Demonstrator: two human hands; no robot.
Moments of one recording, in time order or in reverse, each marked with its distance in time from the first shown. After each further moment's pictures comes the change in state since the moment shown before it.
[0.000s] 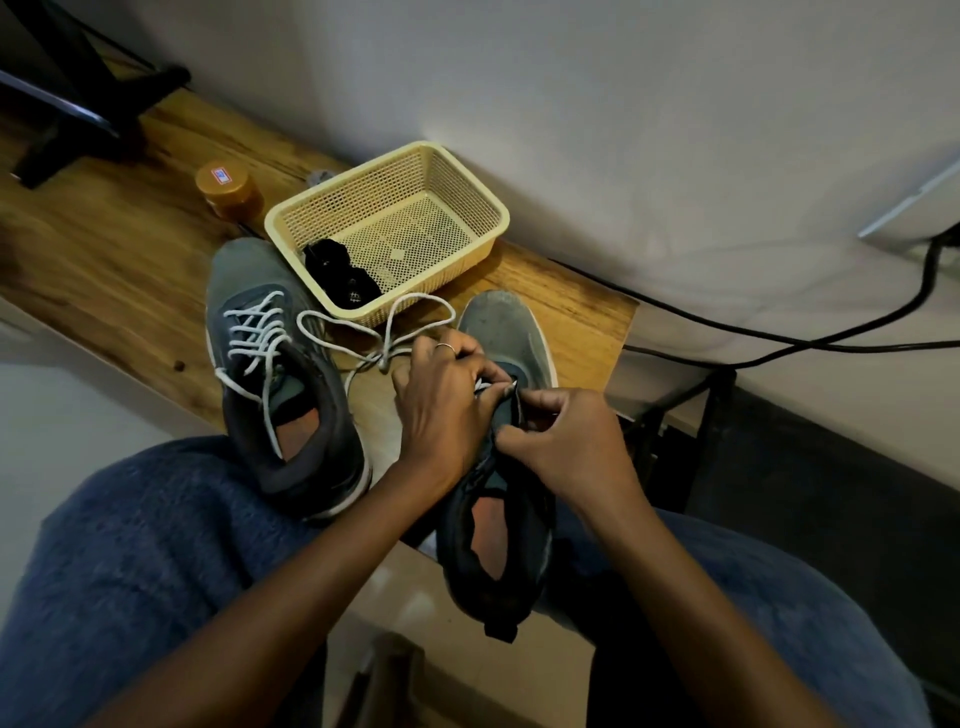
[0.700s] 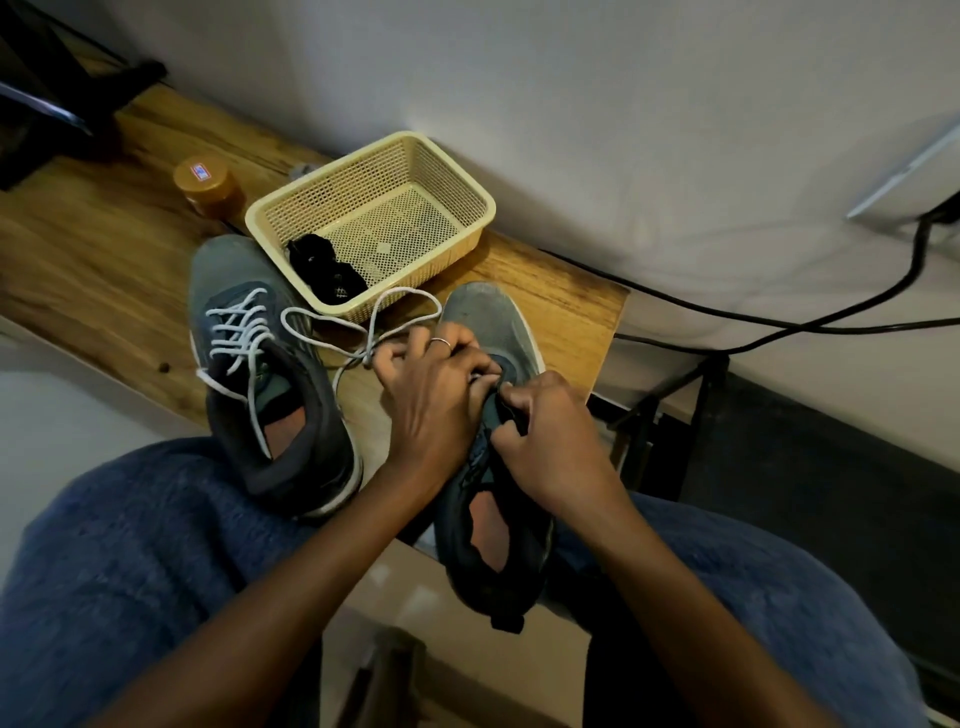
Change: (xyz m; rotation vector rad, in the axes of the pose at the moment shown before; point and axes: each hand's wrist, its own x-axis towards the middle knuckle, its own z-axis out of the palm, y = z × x) left_hand -0.002 -0.009 0.008 0.048 0.153 0.191; right_hand 0.004 0.004 0.005 -0.350 -0.048 -0.153
